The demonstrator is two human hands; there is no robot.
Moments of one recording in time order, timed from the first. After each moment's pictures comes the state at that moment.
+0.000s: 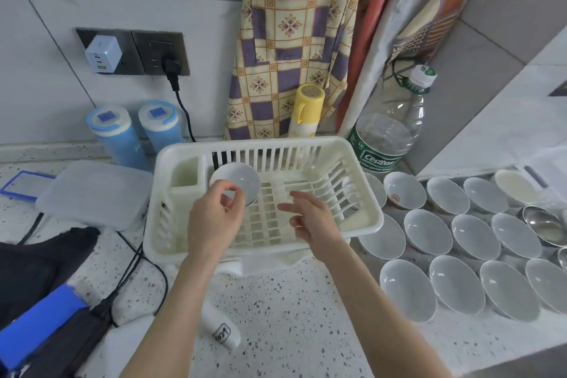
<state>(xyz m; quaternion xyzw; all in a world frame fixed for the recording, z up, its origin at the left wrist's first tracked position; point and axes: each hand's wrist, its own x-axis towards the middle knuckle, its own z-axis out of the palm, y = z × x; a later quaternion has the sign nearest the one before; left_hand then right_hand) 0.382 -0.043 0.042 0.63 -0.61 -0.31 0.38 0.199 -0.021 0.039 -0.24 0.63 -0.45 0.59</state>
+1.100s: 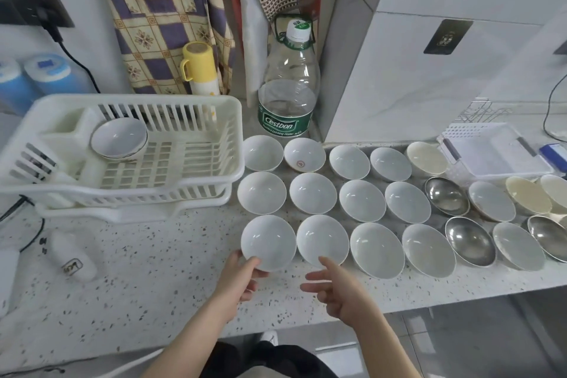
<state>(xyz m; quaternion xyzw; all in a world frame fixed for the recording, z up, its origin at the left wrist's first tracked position) 0.103 0.156 -0.068 0.65 -0.30 -0.66 0.23 -0.107 0.202 -0.043 -0.09 0.70 -0.26 0.66</state>
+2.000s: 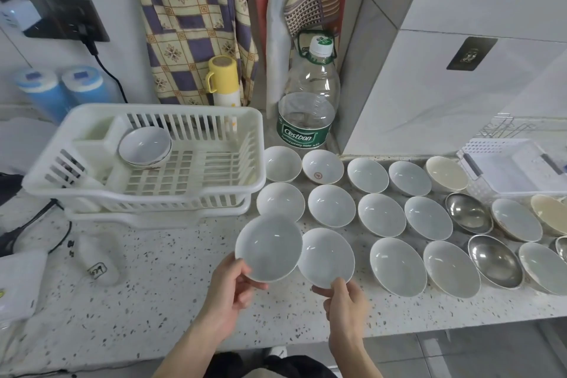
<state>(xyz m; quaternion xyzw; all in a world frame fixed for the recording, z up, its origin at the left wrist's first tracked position) 0.145 0.167 -0.019 0.54 -0.24 -0.71 0.38 -0.040 0.216 -0.031 -0.12 0.74 -0.49 0.44</state>
